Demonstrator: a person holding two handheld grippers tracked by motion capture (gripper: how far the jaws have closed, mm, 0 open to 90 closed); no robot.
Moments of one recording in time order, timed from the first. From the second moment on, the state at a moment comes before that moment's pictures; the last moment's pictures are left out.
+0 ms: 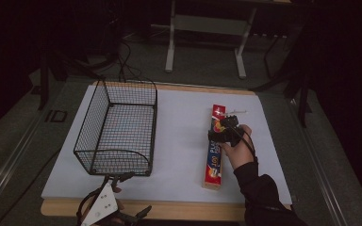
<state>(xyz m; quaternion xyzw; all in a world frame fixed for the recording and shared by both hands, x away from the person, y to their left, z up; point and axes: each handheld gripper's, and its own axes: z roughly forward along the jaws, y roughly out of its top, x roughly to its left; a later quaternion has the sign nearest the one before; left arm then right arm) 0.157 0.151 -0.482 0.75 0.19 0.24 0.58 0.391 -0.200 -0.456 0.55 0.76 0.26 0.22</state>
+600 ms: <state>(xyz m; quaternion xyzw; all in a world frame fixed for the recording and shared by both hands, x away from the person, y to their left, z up) 0.156 0.152 -0.482 0.76 0.19 0.24 0.58 0.448 -0.196 -0.464 0.64 0.74 0.17 0.13</state>
